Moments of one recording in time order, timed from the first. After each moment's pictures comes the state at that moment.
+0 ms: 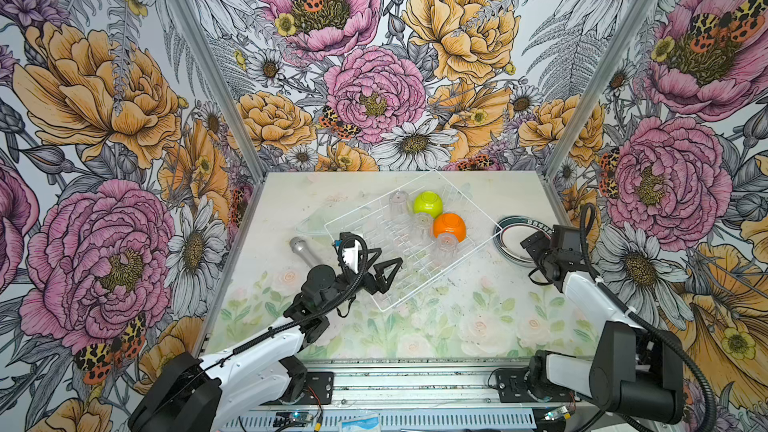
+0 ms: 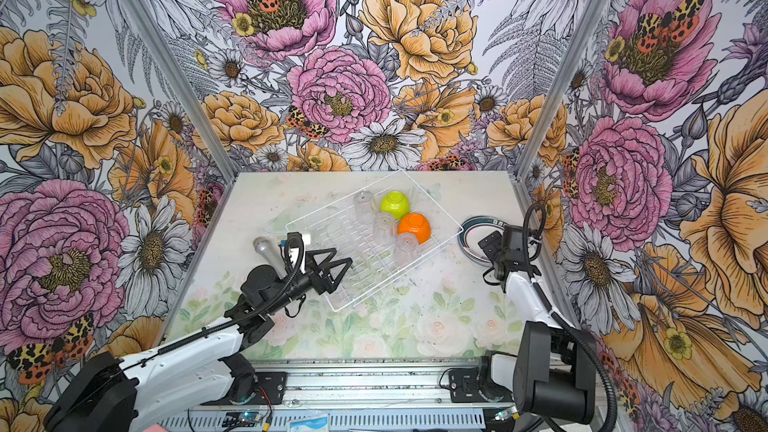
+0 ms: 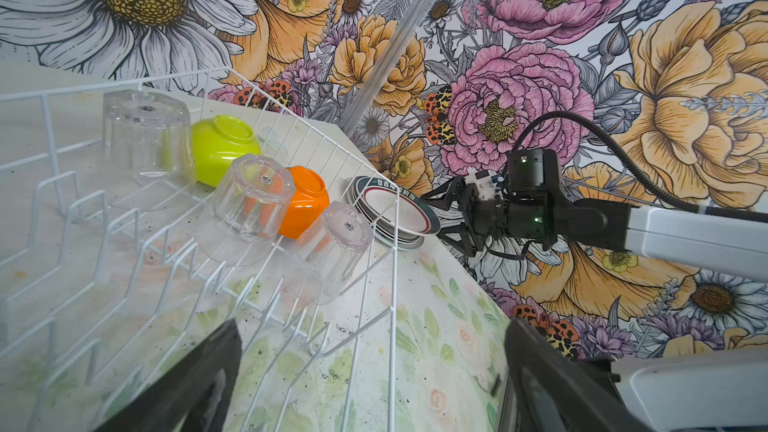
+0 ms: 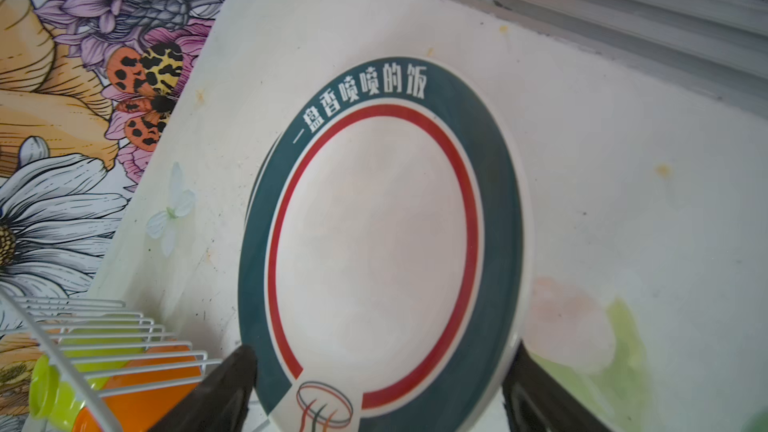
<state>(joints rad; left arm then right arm) -0.65 0.98 0.30 0.66 0.23 -0.59 -0.21 1.20 0.63 -0.20 -0.01 0.76</state>
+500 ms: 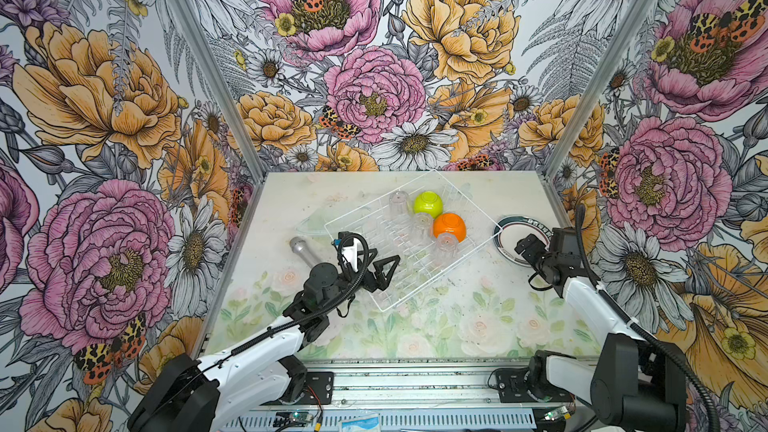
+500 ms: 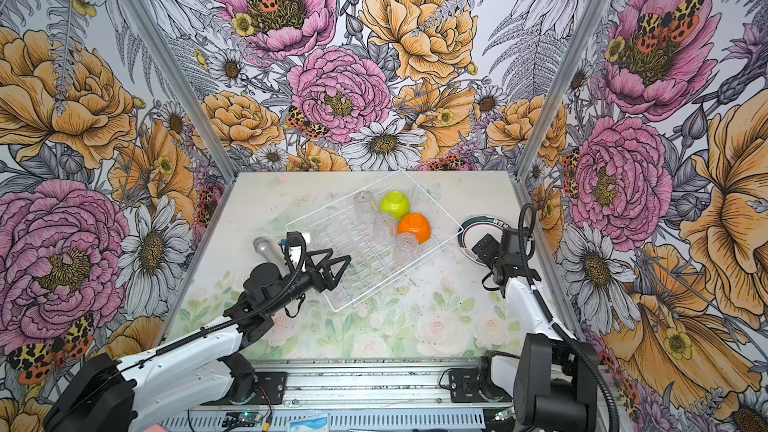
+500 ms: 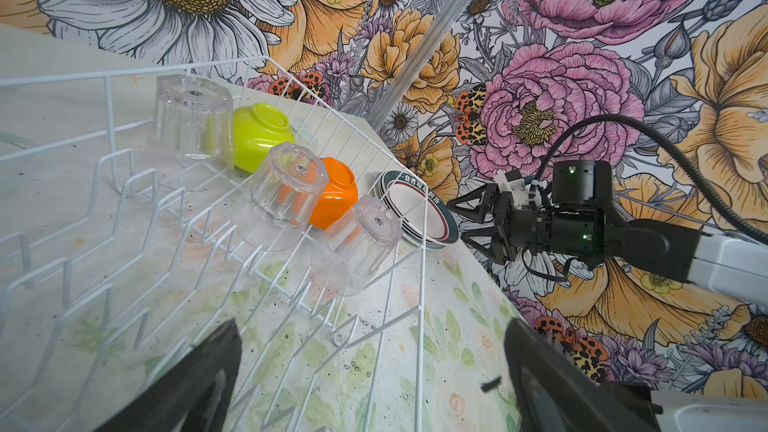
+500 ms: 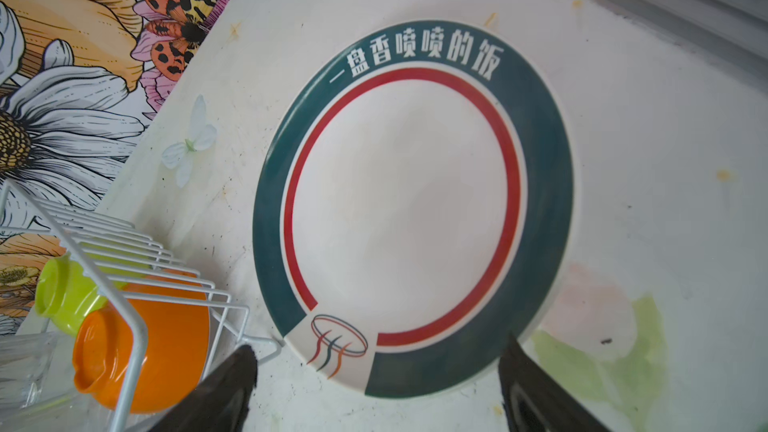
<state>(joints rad) -0.65 0.97 0.32 0.57 0.17 -0.60 -0.19 1.19 0.61 -0.23 -0.10 0.64</state>
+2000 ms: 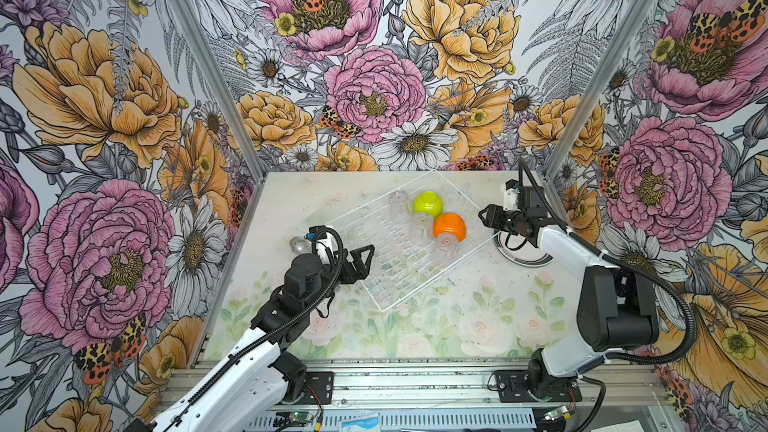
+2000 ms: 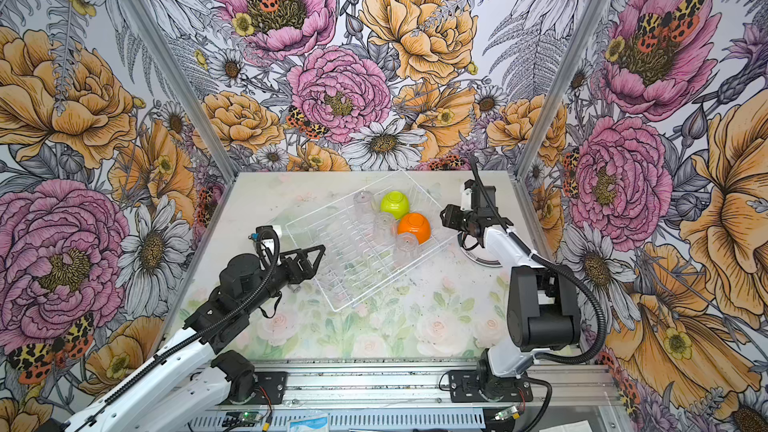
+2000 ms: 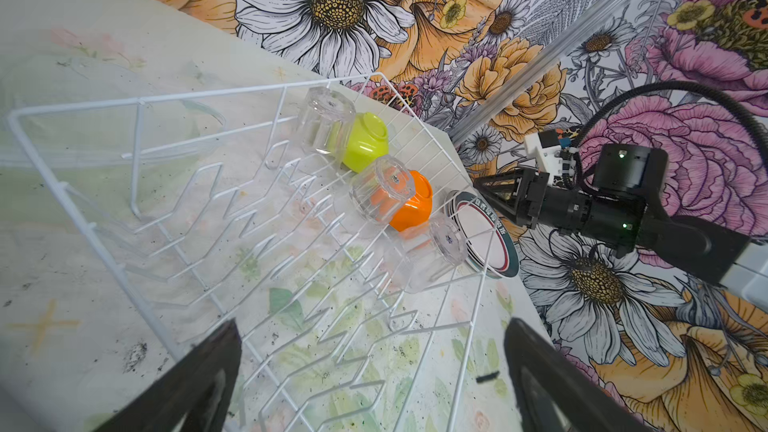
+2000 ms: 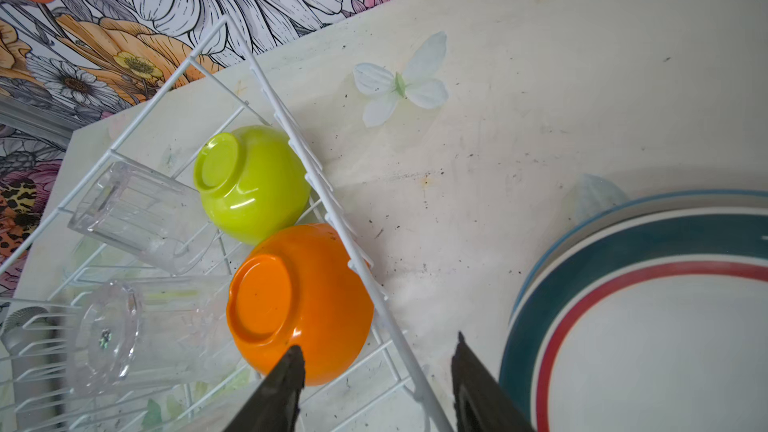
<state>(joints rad) -0.52 0.71 0.50 -0.06 0.03 -0.67 0.03 1.59 1.06 -0.24 -0.30 0.27</state>
